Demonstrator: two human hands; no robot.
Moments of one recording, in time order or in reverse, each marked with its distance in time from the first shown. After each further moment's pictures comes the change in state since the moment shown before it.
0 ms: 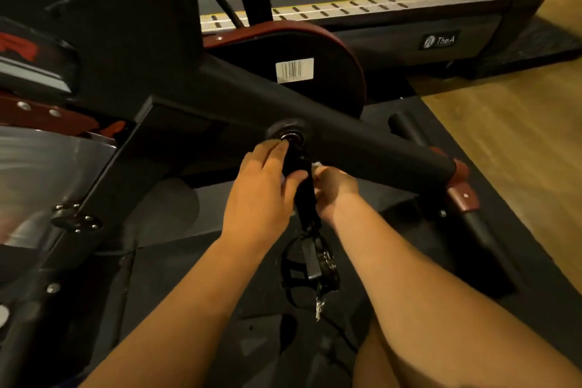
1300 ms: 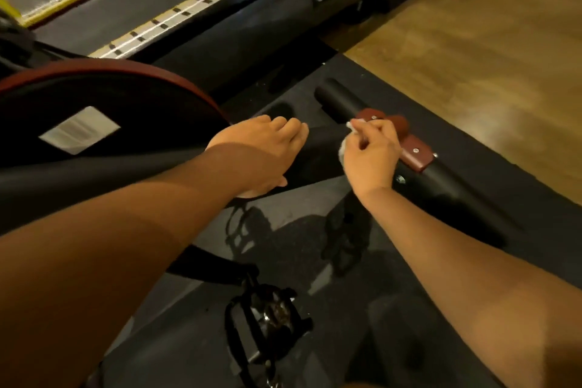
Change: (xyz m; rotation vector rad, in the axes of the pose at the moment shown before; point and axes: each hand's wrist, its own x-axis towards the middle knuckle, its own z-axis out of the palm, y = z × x) left_hand 0.142 0.098 0.127 1.086 -0.708 1.109; right_hand 0.102 -0.075 -0.168 -0.534 0.641 -1.017
